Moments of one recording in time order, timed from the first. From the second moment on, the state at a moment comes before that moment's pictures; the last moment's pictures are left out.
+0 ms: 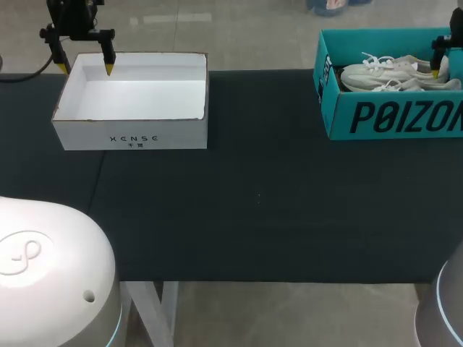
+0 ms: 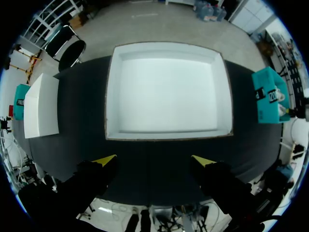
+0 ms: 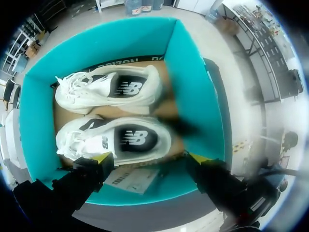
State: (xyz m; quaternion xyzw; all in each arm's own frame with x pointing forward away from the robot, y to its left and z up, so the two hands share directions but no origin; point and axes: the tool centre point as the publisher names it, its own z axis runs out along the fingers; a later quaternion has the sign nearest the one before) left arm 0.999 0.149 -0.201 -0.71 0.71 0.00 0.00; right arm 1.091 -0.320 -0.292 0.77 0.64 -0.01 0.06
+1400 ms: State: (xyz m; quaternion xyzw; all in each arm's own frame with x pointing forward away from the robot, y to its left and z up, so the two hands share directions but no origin) left arm 0.999 0.149 -0.201 -0.71 0.71 0.00 0.00; right arm 1.099 -0.358 -0.357 0.78 0.60 -0.07 0.13
